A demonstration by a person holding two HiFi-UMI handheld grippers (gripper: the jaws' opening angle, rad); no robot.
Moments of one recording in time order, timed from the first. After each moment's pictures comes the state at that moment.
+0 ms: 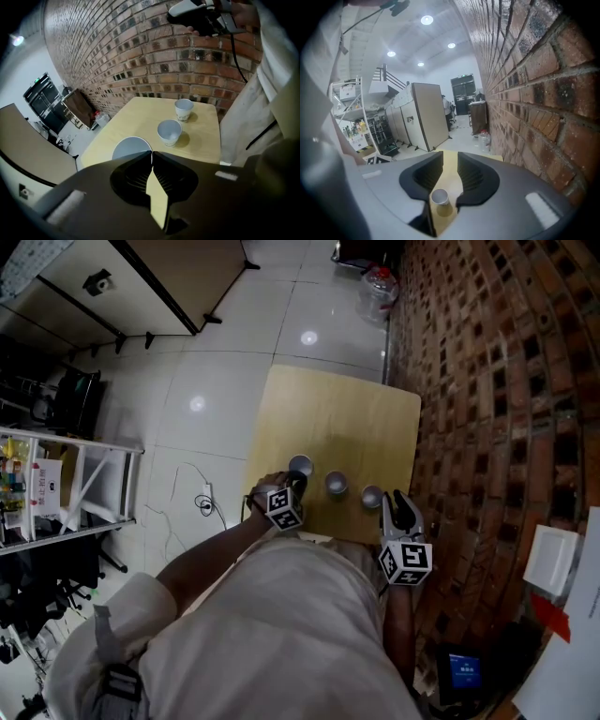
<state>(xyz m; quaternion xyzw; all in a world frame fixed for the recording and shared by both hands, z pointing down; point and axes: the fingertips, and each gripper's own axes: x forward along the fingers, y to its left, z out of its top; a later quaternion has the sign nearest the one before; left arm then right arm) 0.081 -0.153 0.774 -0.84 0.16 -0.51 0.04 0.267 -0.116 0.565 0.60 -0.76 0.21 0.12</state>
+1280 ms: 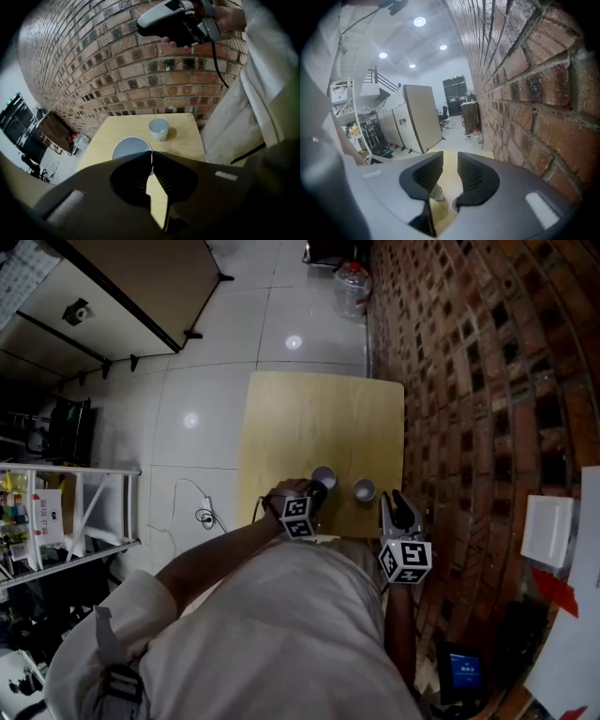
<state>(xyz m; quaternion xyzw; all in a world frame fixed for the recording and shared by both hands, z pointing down) 0.168 -0.102 0.756 -0.87 0.01 -0.48 0.11 0.294 -0.090 0.571 0.64 -0.73 0.23 0.10</state>
